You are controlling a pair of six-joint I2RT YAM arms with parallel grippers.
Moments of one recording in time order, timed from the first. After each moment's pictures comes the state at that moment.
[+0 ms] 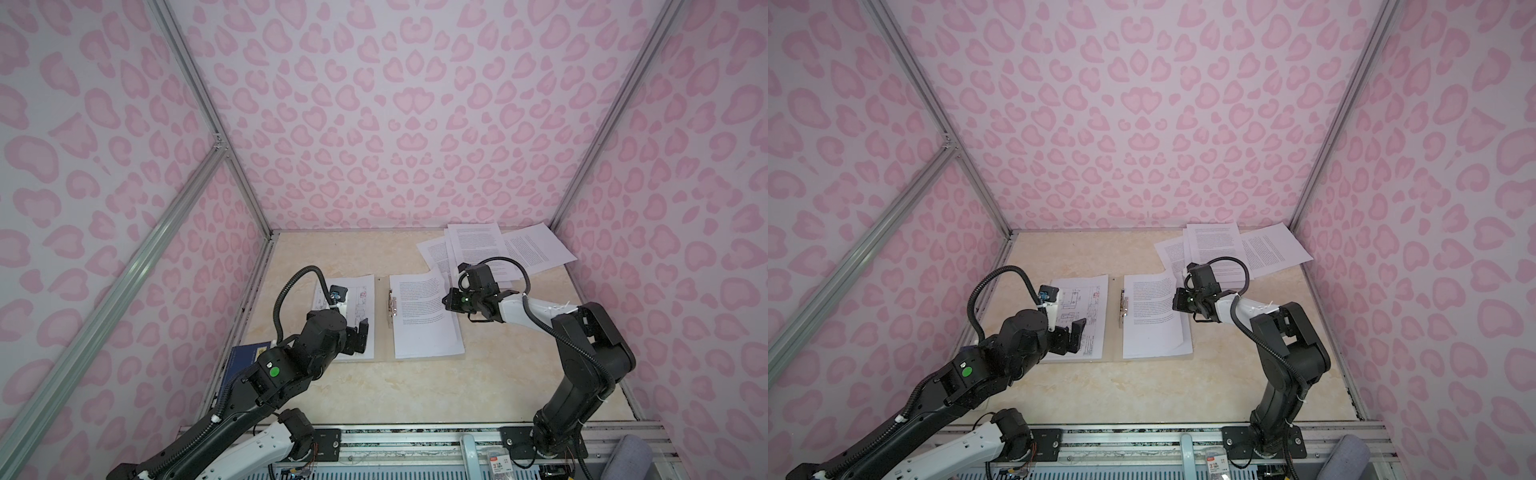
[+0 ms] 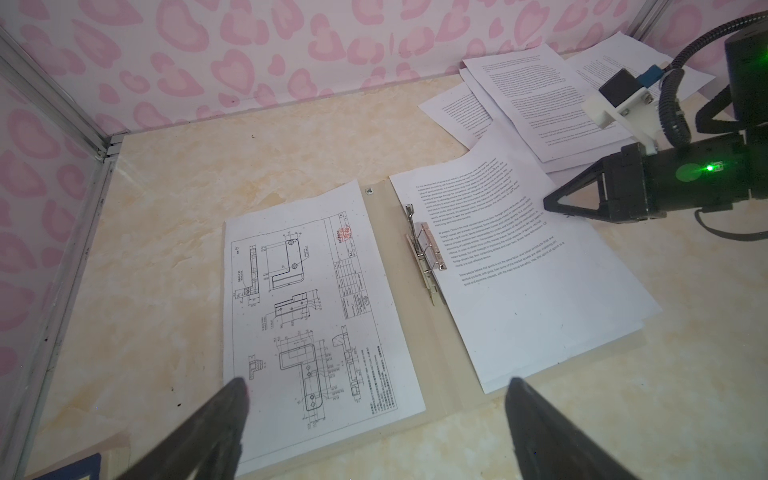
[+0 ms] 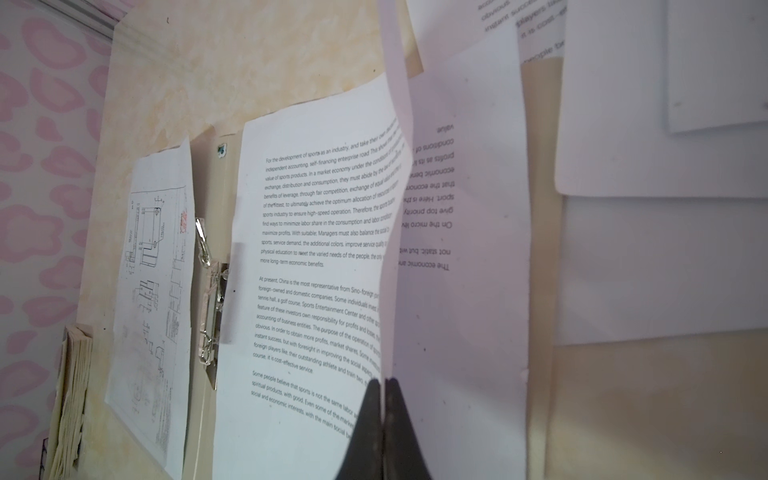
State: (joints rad) left arm -0.79 0.77 0.85 -0.71 -0.44 -0.31; right arm 0.39 1.74 0.94 -0.05 -0.29 0.54
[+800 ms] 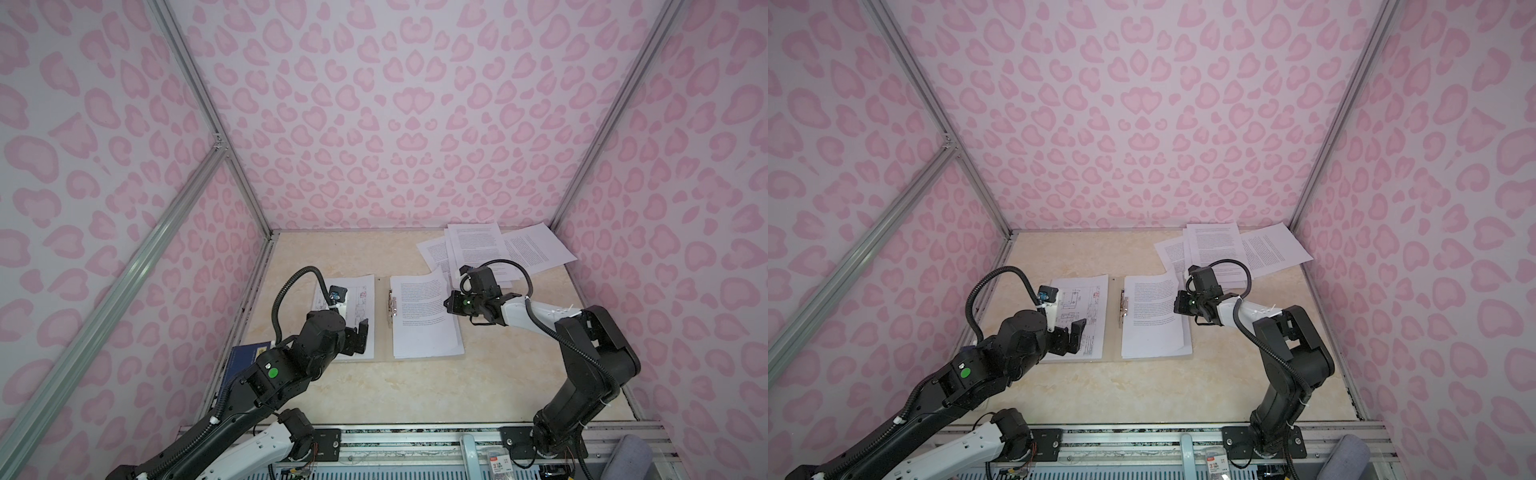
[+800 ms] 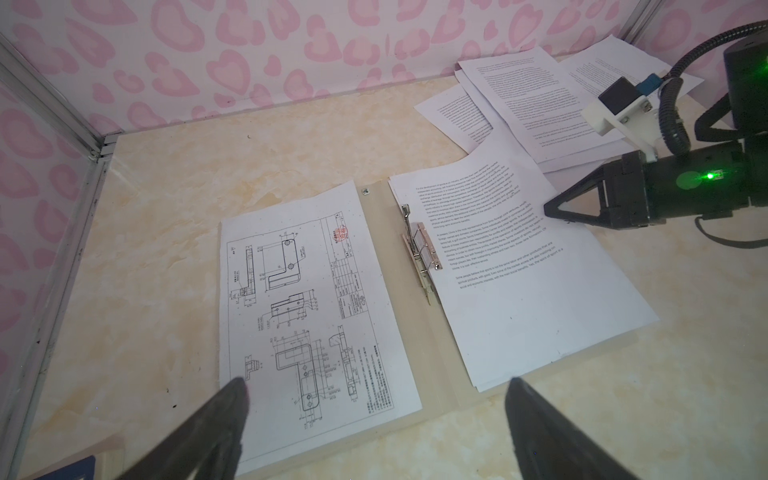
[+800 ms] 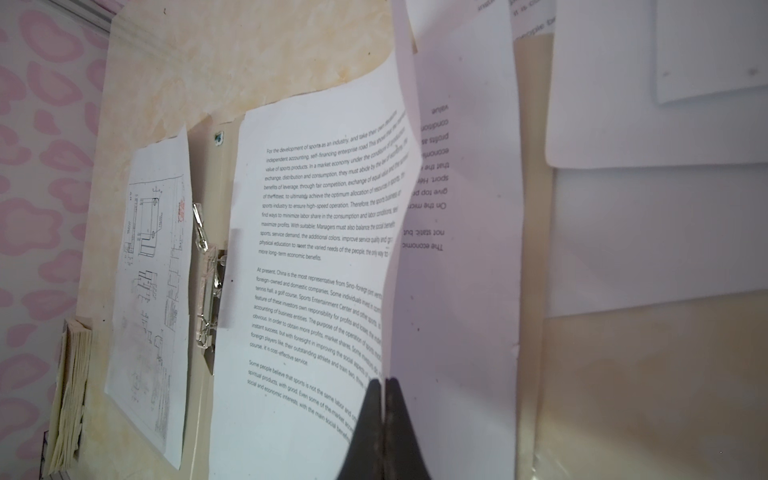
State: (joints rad) left arm -0.79 0.76 0.84 -0.71 -0.43 -0.31; right arm 0.39 1.71 0.90 -0.05 -0.30 0.54
